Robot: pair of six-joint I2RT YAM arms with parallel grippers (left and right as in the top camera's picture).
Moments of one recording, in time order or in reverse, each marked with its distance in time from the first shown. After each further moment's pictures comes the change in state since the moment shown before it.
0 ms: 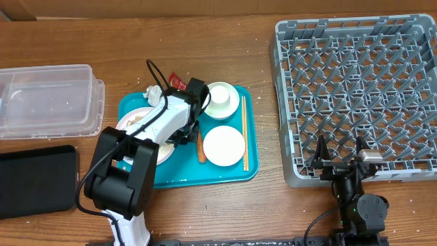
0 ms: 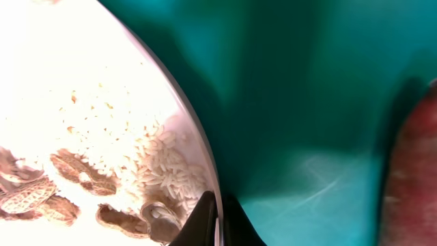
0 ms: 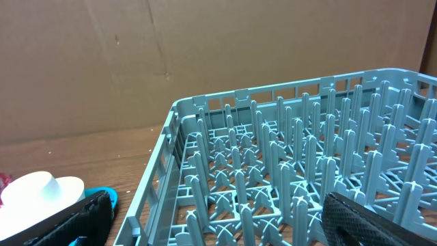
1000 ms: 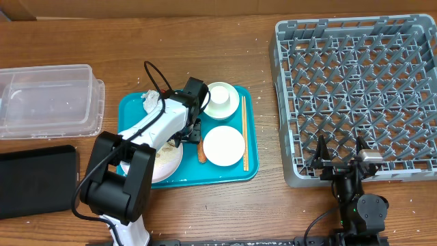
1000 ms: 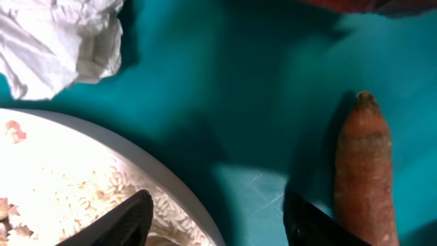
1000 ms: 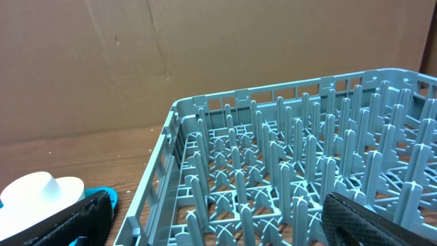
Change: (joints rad) left arm 0.001 -0.041 -0.046 0.090 0.052 0.007; right arm 0.000 0.000 0.000 0.000 0.000 0.000
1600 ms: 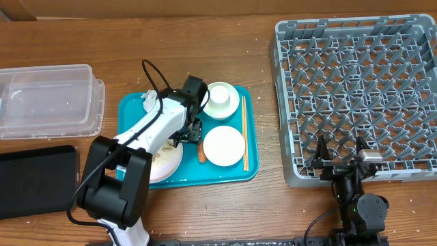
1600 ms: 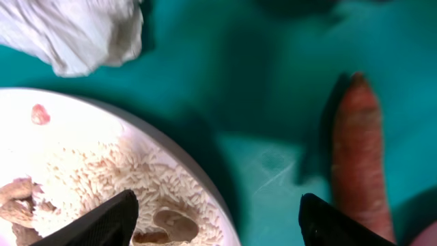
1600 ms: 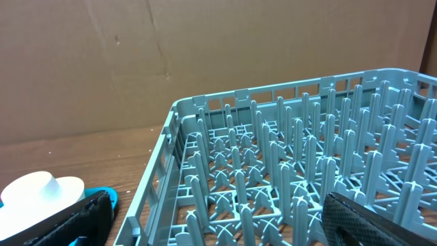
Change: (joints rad) left arm 0.000 -0.036 0.011 -0.057 0.003 0.003; right arm 0.000 0.000 0.000 0.001 0.000 0.000
